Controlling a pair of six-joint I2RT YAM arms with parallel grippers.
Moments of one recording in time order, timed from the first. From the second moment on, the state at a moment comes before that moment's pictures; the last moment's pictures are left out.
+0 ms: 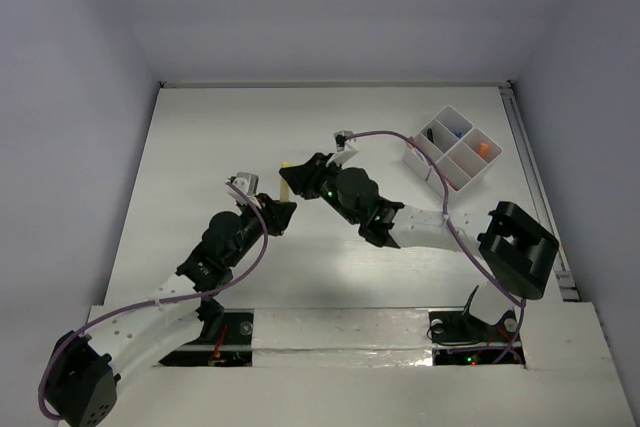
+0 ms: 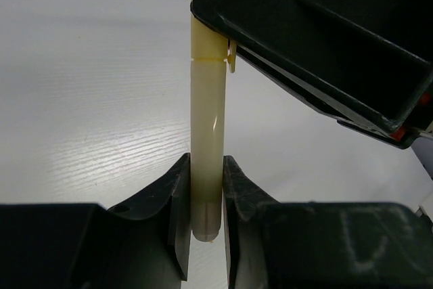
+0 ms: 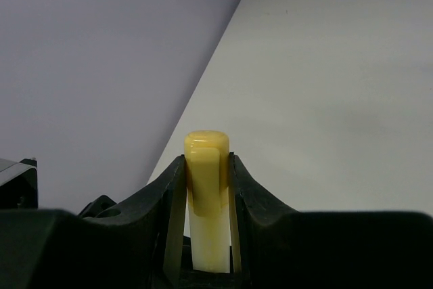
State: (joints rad) left arm -0.64 0.69 0.24 0.34 -0.08 -0.53; right arm 1.01 1.63 0.97 0.63 0.26 0.78
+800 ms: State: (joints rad) left arm -0.65 0.80 0.36 0.20 -0.01 -0.48; right arm 1.05 1.60 0.82 0.77 0.42 0.82
